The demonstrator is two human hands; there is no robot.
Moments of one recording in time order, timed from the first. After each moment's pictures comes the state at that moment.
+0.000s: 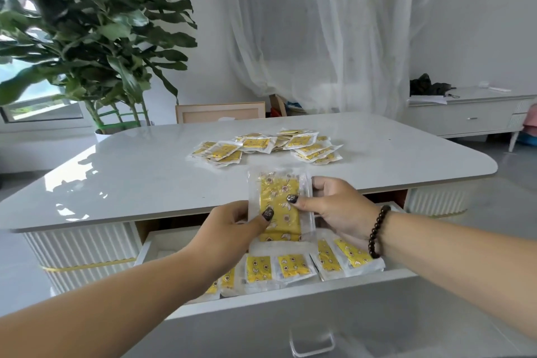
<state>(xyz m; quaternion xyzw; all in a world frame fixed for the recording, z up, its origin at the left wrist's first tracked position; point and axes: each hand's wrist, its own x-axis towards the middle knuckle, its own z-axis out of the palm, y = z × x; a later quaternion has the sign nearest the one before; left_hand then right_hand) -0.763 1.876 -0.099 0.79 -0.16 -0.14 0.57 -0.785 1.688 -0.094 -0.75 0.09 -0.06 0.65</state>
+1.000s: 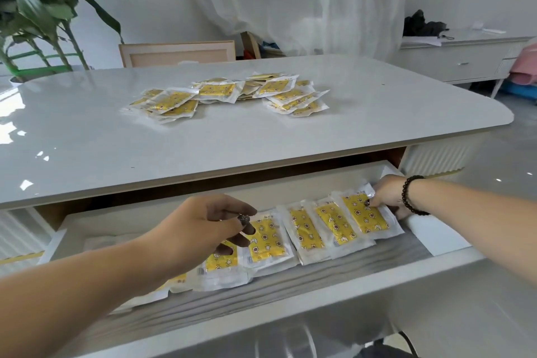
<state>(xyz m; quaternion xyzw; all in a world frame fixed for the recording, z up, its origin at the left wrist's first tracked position) -0.696 1.841 -0.153 0.81 -0.18 -0.26 0.49 -0.708 1.474 -0.223 -0.88 0.37 0.15 0.26</state>
